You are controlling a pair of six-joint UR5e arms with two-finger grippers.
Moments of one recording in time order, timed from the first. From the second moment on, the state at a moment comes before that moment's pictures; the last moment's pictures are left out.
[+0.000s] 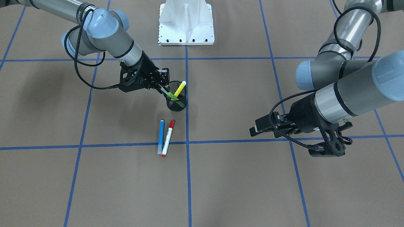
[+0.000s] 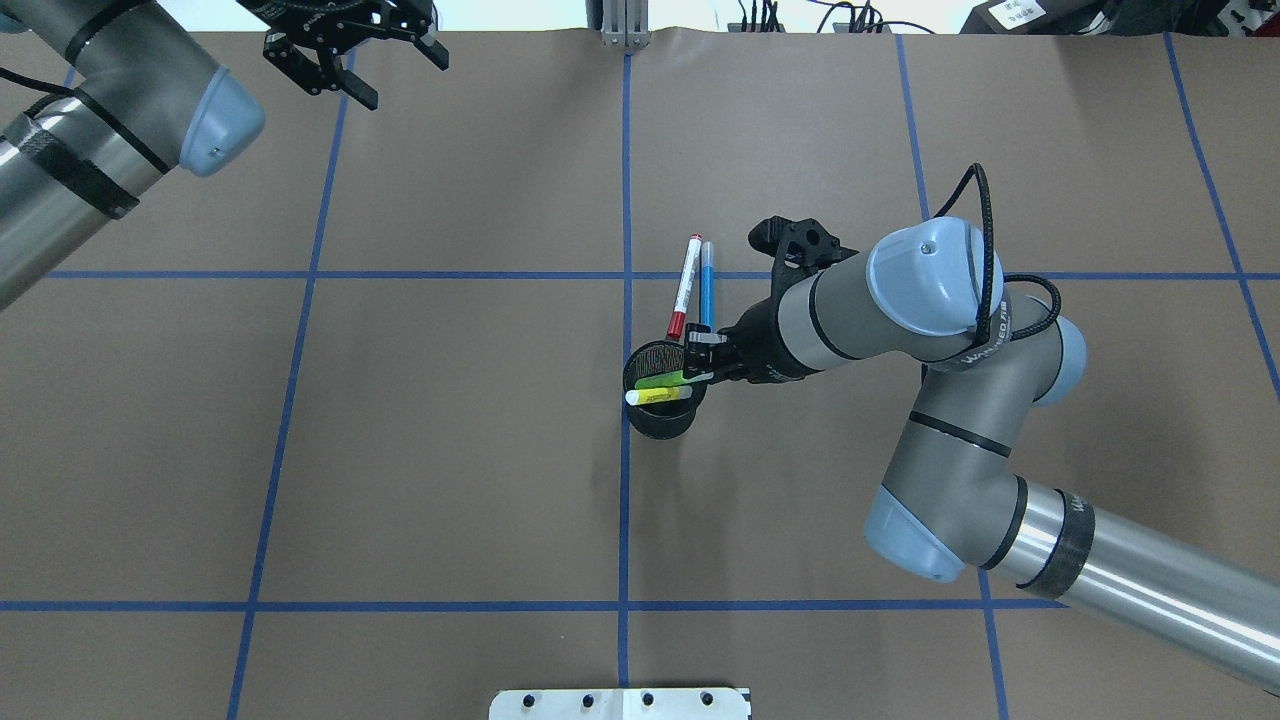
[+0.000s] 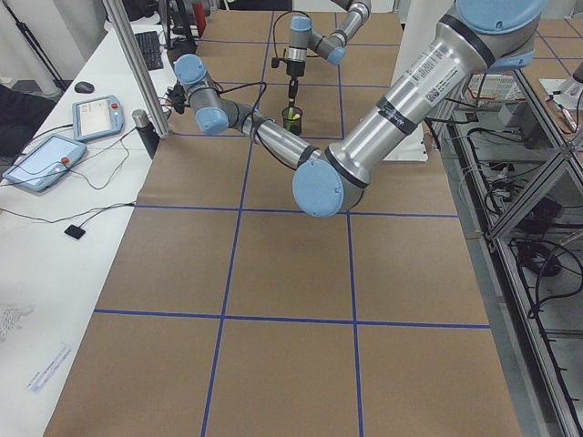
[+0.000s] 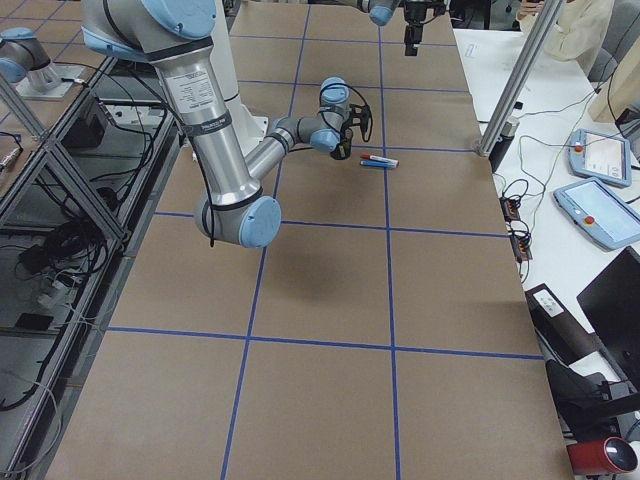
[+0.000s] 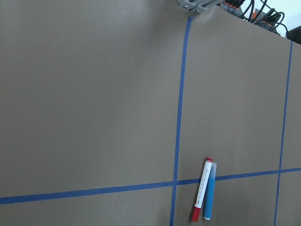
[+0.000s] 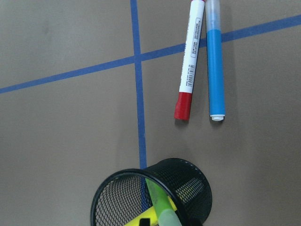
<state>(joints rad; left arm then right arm) -1.09 -2.33 -1.30 -2.16 -2.58 -1.21 0.57 -1.10 1.72 -1.00 1.99 1.43</state>
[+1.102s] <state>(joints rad) -1.07 -2.33 -1.30 -2.16 -2.55 -1.21 0.66 -1.10 1.77 -1.03 2.10 1.44</state>
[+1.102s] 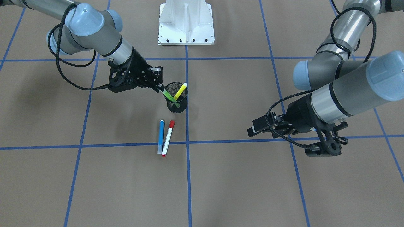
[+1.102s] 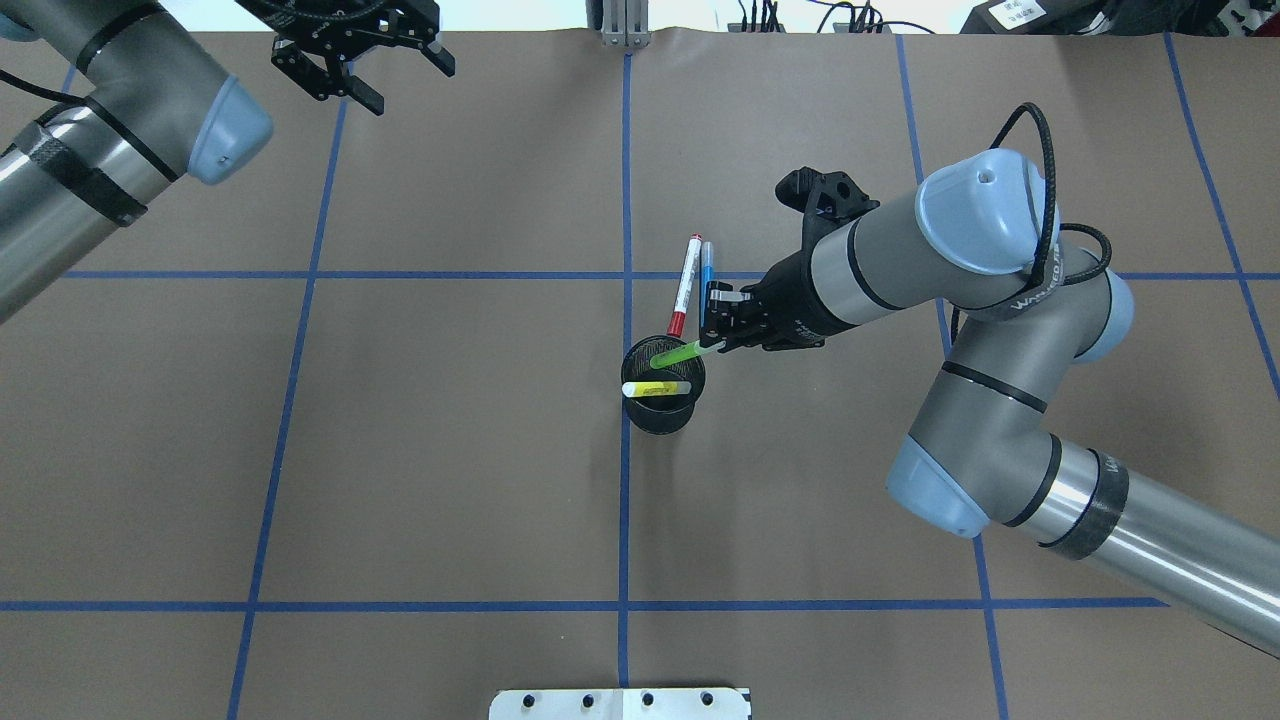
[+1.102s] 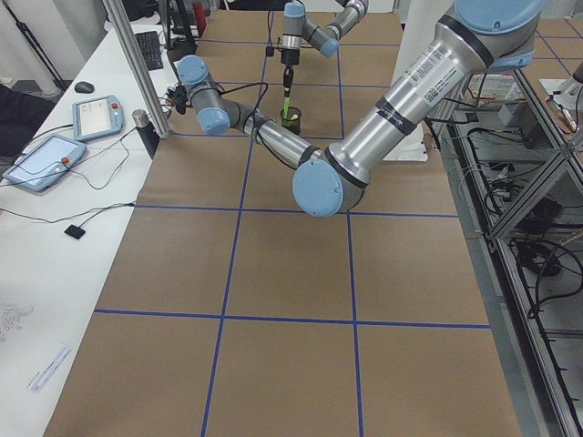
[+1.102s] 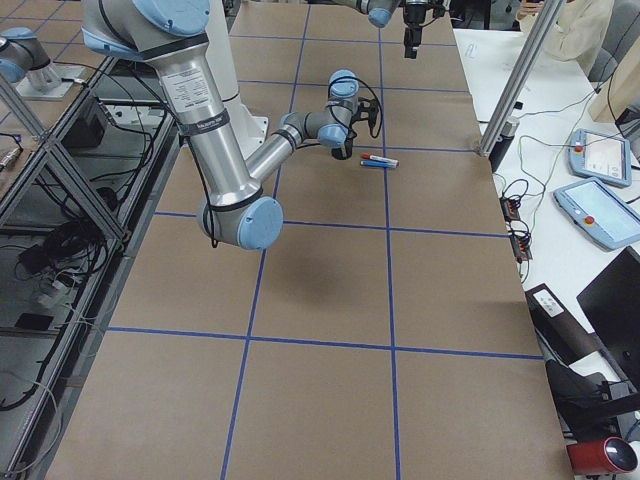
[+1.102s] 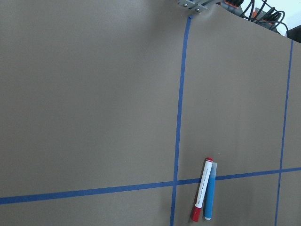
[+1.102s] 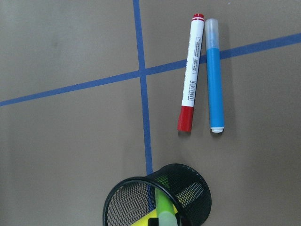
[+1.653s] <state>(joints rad) -1.06 -2.33 -1.30 -2.16 -2.52 -1.21 0.75 -1.10 1.83 -1.09 2.22 1.44</state>
